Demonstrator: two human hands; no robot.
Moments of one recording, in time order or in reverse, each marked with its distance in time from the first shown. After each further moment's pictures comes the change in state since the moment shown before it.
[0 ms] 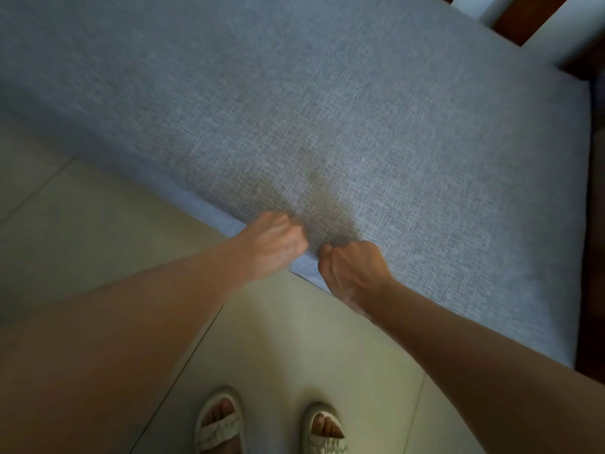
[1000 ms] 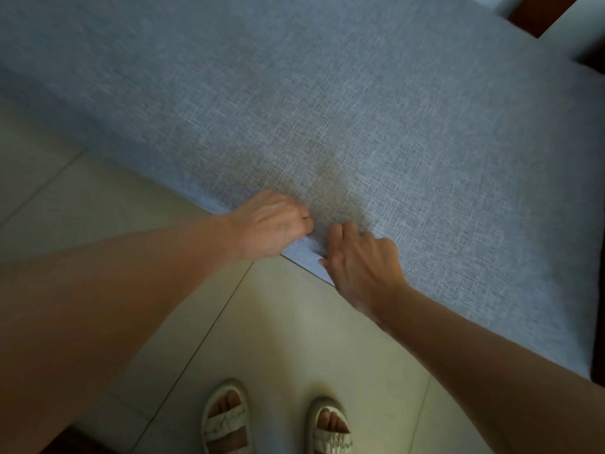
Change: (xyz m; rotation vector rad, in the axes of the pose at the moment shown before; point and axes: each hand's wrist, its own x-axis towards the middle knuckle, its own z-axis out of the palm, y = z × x) left_hand -0.011 -0.019 0.001 -0.153 0.066 0.066; right_hand 0.001 -0.012 0.007 0.065 0.186 0.226
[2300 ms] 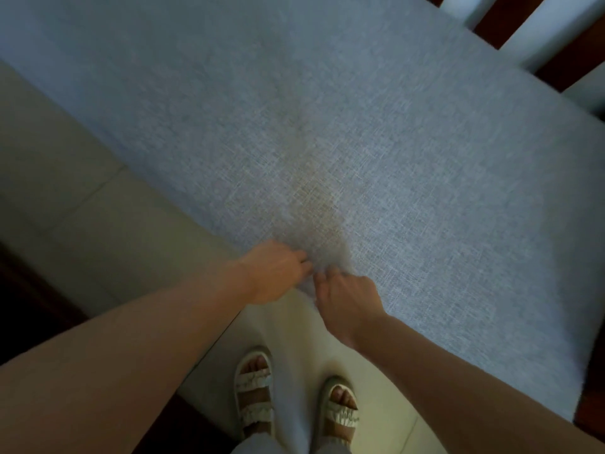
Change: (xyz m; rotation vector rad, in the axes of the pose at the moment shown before) left_hand -0.089 0.048 -0.030 -0.153 -0.455 -0.218; right_hand -0.047 -0.077 -0.050 0.086 -0.239 -0.256
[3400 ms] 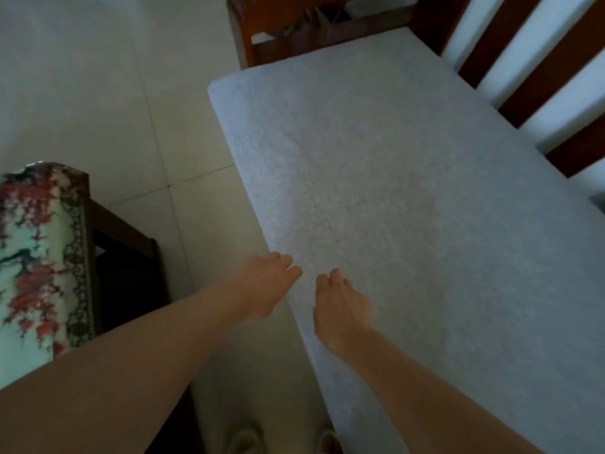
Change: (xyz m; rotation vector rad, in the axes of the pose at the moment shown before) left_hand -0.220 -0.445 -0.063 -0.261 -0.075 -0.756; right_hand 0.377 -0.207 -0.332 0.099 -0.001 -0.241
